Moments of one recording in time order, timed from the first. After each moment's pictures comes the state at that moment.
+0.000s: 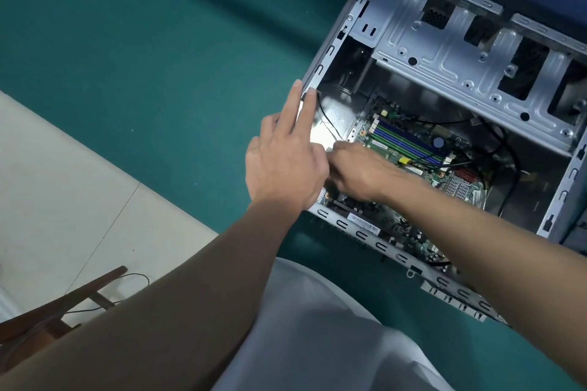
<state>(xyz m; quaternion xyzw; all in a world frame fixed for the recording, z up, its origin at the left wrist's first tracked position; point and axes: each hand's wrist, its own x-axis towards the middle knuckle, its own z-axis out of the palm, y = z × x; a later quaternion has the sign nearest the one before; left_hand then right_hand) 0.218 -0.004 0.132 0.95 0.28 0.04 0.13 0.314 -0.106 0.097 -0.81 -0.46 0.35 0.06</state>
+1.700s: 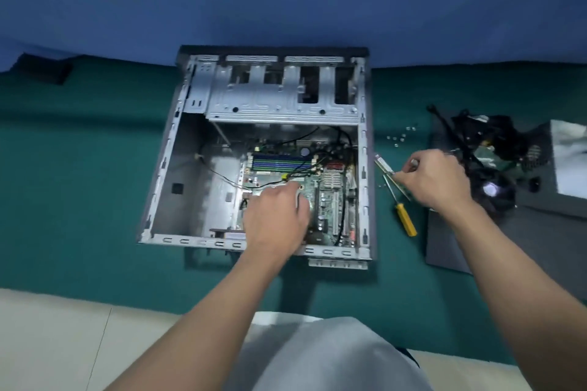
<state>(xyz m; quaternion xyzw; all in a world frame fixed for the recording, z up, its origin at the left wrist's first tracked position) 0.241 -0.157 0.148 0.98 0.09 -0.04 0.15 0.334 -0.392 0.140 -0.96 0.10 0.16 0.19</state>
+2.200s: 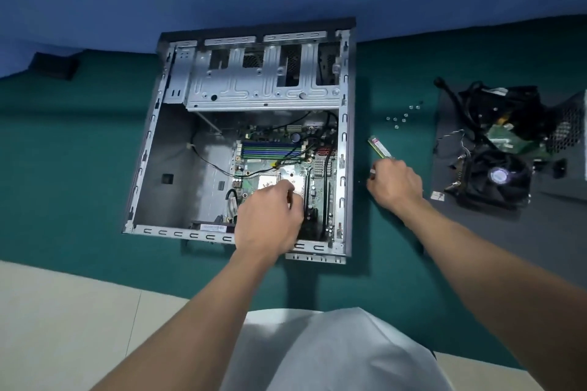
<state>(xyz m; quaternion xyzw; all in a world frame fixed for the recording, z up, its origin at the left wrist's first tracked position) 0.240 -0.188 0.141 0.98 0.13 -0.09 0.14 0.334 -0.379 0.048 -0.97 0.01 0.22 0.13</state>
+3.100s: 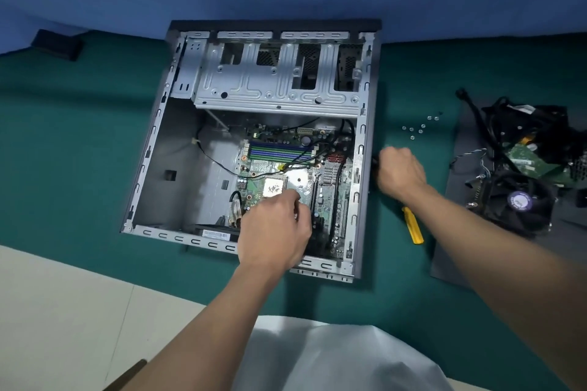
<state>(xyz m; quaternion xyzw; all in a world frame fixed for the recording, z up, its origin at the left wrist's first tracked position) 0.239 -0.188 0.142 0.98 0.14 -0.07 0.15 0.378 -0.365 0.048 -0.97 -0.05 0.22 0.12</state>
